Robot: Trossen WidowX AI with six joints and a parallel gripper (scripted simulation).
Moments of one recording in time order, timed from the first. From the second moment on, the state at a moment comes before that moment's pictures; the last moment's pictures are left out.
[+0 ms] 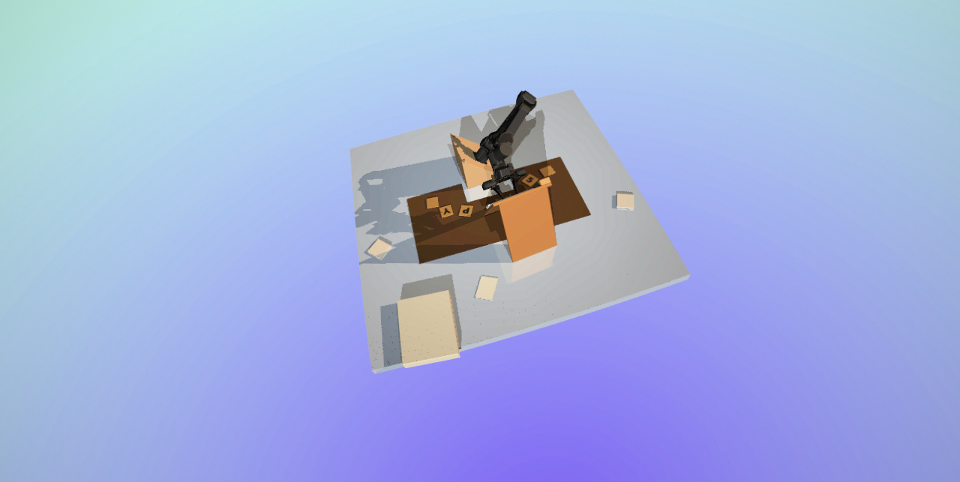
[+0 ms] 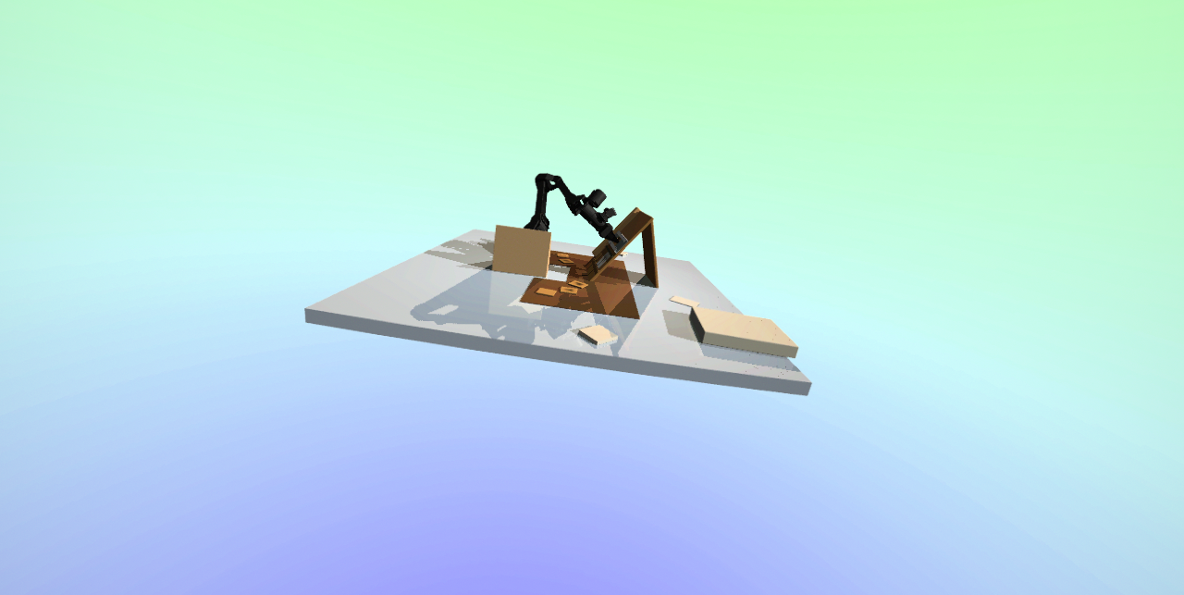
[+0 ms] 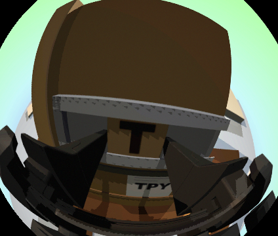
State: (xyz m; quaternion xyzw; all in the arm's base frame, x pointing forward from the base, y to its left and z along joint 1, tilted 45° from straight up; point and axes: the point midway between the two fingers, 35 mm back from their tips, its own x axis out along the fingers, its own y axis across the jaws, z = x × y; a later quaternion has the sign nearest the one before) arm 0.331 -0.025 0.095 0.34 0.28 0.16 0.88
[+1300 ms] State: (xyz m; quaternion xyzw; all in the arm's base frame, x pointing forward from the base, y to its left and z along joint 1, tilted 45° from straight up) arm 0.329 -0.009 0.111 0.34 0.28 0.16 0.88
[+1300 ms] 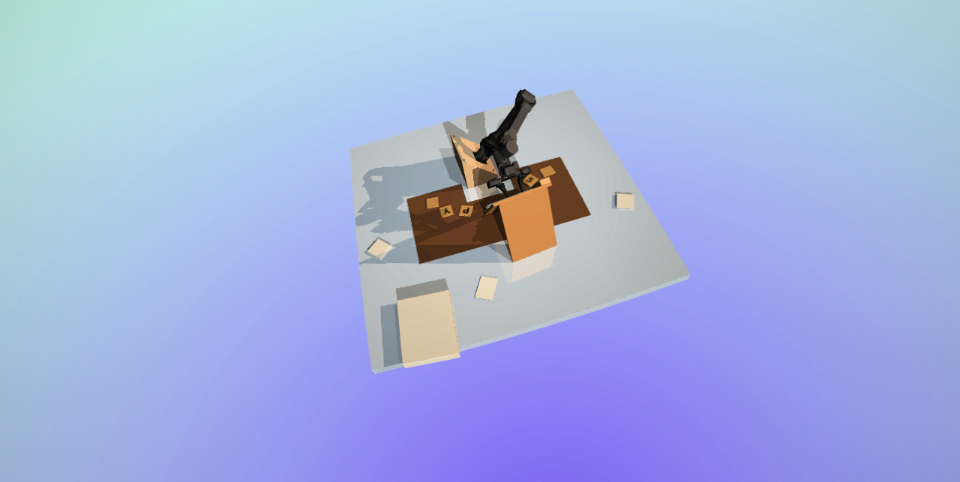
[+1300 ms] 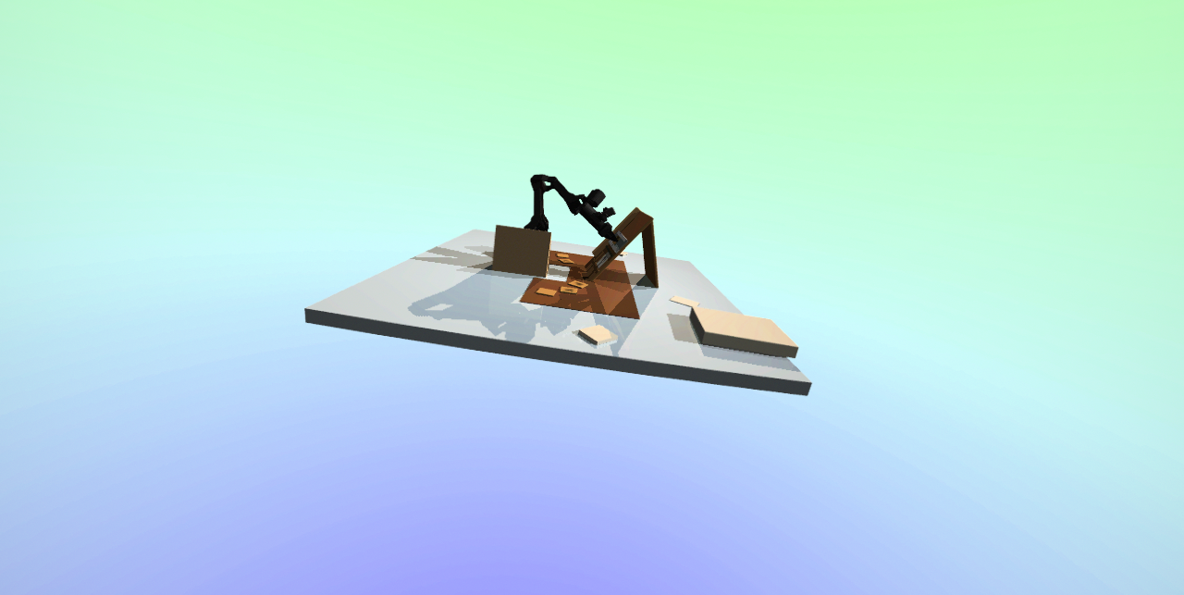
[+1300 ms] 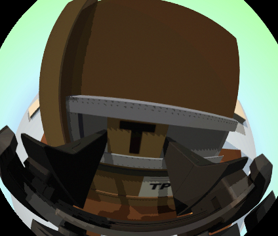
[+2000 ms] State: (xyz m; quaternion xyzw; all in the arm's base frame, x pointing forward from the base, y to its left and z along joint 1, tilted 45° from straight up) arm 0.328 0.000 0.119 0.34 0.28 0.16 0.88
